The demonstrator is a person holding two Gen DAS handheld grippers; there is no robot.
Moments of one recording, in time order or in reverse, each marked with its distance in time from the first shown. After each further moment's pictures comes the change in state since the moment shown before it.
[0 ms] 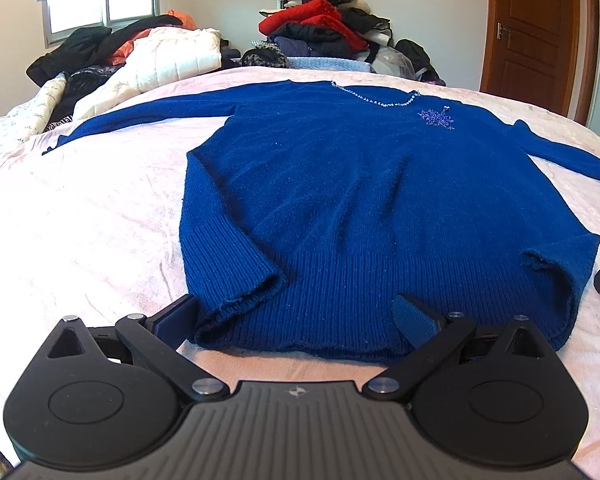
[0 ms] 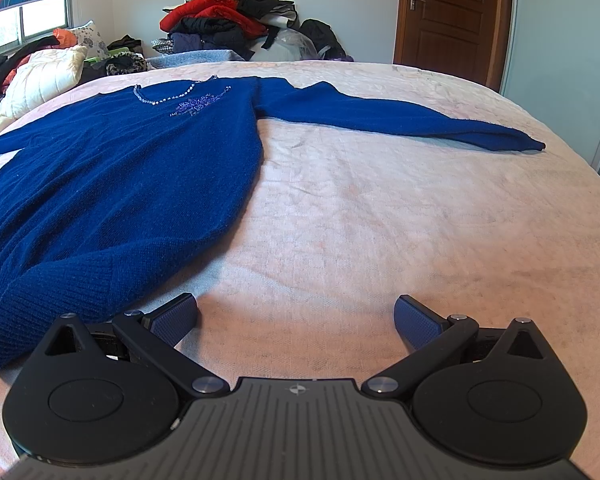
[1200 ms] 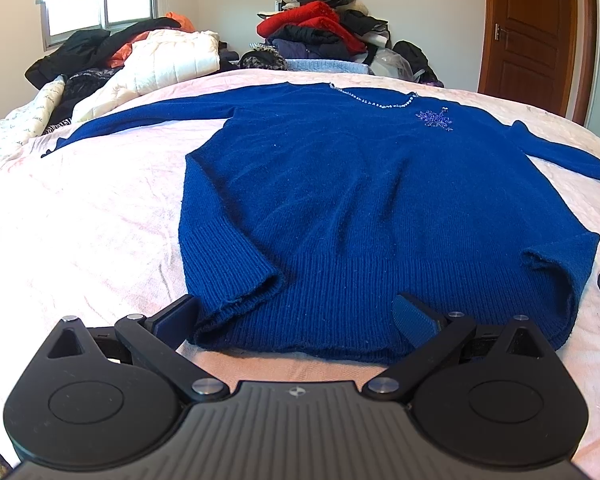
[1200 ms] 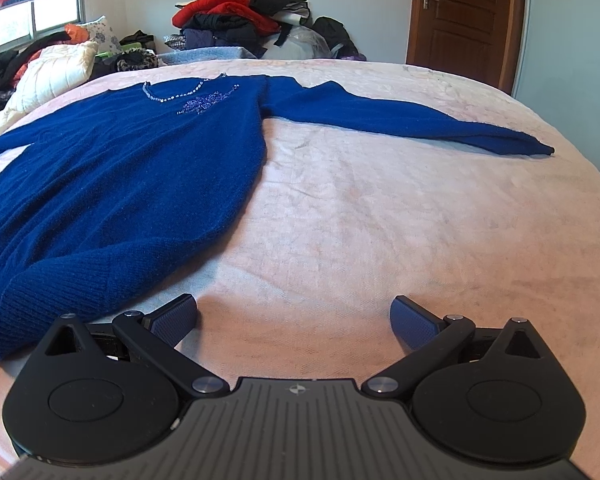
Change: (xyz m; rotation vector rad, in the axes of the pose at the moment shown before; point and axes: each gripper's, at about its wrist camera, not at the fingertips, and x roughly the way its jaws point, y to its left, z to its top) left arm 0.000 0.000 0.001 0.004 -0.006 -0.002; right arm -0.001 -0.006 0.002 -0.036 0.007 0.028
